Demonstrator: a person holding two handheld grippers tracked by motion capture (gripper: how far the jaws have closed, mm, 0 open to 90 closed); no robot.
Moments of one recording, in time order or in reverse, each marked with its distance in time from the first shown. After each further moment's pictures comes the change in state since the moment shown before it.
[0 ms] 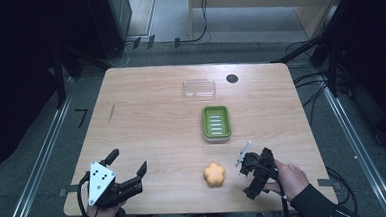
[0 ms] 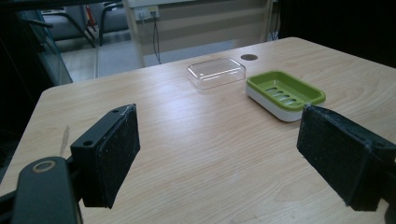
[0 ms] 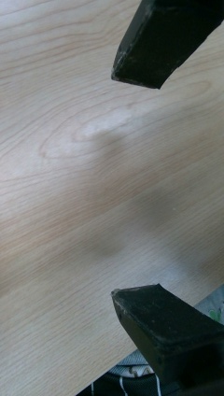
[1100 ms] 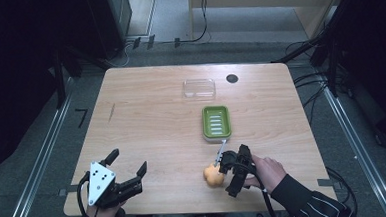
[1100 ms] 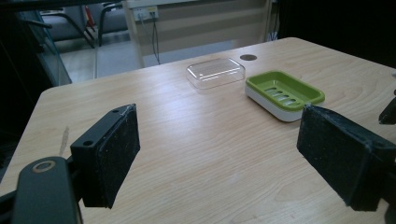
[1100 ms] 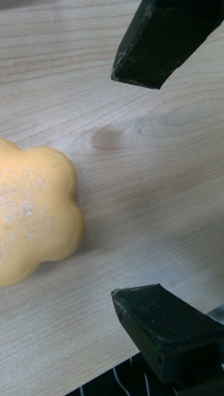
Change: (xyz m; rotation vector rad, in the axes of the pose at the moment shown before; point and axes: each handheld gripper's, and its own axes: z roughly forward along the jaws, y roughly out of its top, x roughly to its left) left arm 0.000 0.000 0.000 -0.002 -0.002 -0.001; right arm 0.016 0.052 0.005 -0.003 0.030 -0.143
